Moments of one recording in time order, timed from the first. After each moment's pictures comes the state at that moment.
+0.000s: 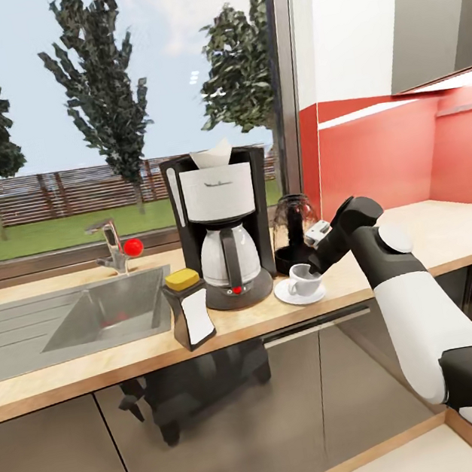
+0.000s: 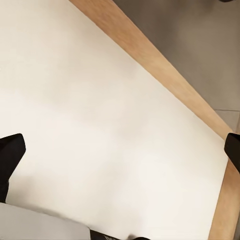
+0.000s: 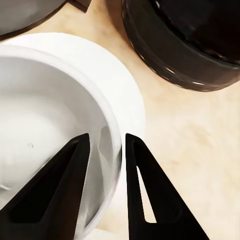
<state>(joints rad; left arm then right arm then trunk) -0.08 0.25 0.15 -0.03 0.74 0.07 -0.76 -1.15 0.02 -0.02 -1.00 1.32 0.95 1.44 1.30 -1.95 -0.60</state>
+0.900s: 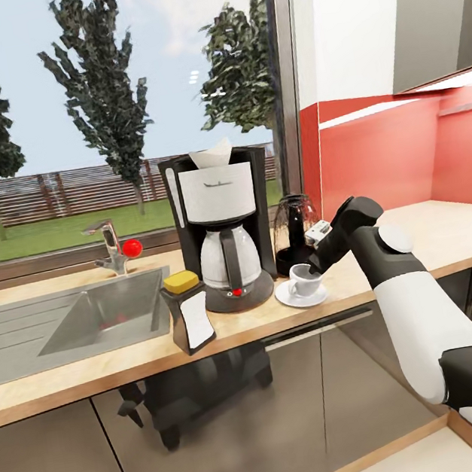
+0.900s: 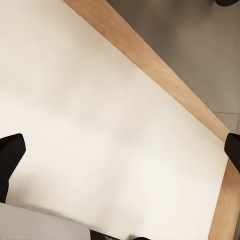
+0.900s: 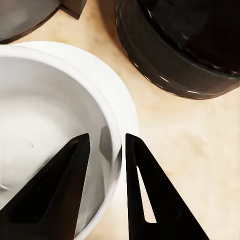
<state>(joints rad) -0.08 0.25 0.15 -0.03 0.74 0.07 -0.76 -1.15 0.02 -0.02 -1.00 1.32 0.96 1.44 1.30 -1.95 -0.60</state>
